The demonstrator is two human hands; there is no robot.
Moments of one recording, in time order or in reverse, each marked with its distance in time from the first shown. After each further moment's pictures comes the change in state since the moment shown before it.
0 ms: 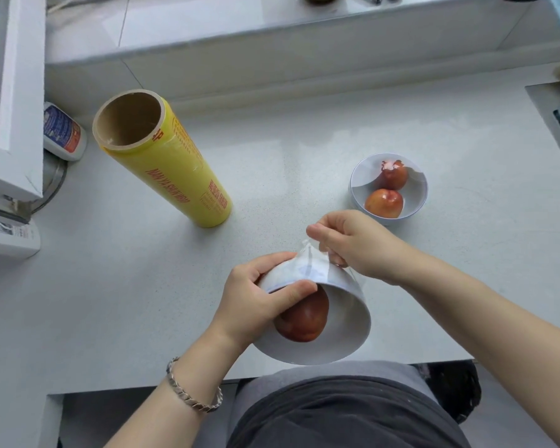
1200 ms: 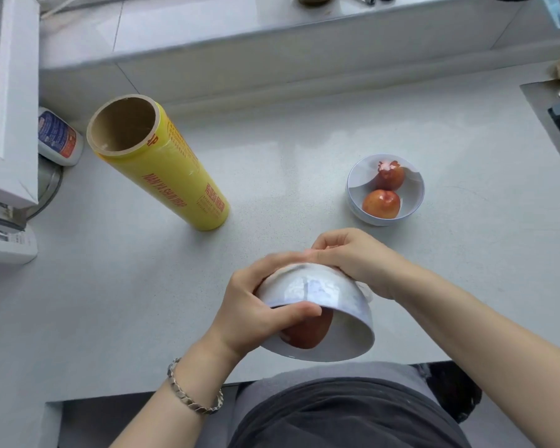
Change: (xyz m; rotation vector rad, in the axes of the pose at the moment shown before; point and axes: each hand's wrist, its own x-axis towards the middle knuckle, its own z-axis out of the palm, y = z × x) left_hand -0.002 0.003 -0.003 0.035 -0.086 0.226; right_hand 0.000 0.017 0.006 0.212 -0.054 0.172
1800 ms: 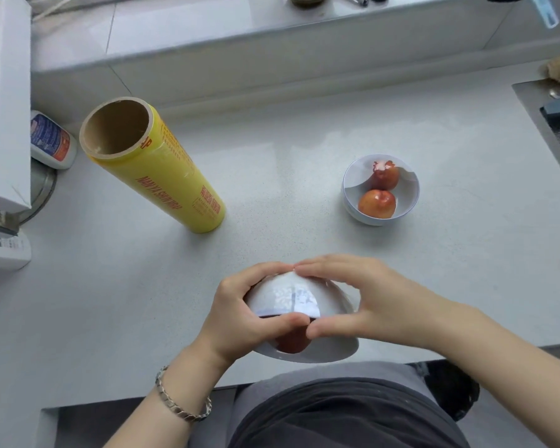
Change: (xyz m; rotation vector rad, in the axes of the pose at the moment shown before) left_hand -0.007 -0.009 -0.007 0.072 0.007 -0.044; right_hand -0.055 0.000 -0.006 -0.521 -0.111 -0.471
